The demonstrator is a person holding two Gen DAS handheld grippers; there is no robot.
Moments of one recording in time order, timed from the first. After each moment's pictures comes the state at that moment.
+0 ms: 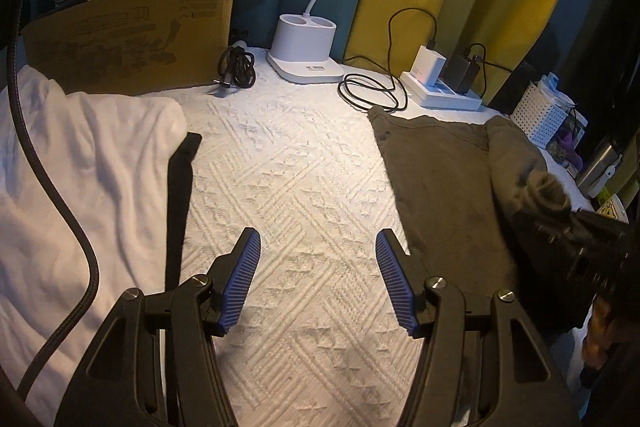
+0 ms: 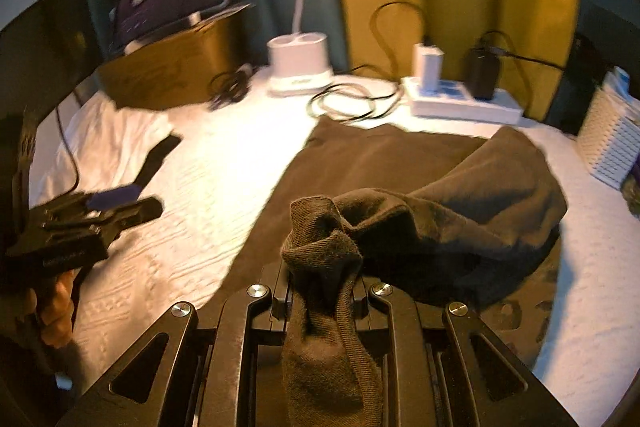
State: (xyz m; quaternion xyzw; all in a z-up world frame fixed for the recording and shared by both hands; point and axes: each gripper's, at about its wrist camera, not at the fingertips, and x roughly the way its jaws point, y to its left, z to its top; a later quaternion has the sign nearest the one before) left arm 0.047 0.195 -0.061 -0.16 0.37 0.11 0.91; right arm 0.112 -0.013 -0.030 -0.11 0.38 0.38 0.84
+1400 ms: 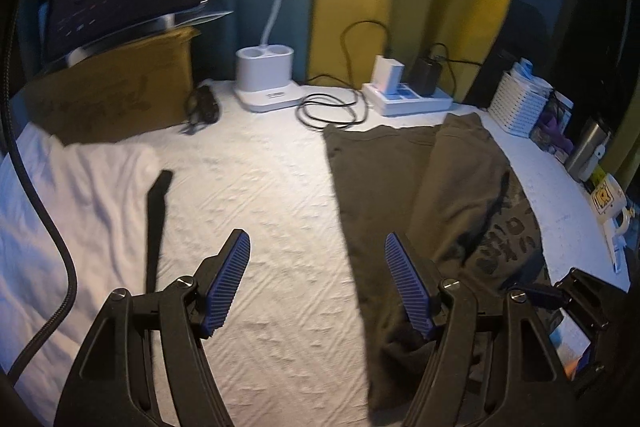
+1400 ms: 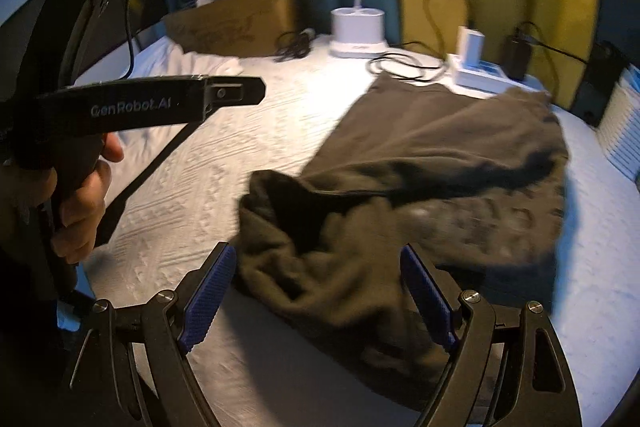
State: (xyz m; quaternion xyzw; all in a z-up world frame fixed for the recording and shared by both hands) left arm 0.057 0.131 -0.024 -0.10 0.36 0.10 0.92; right arm 0.045 -0.052 -0.041 -0.14 0.38 0.43 0.81
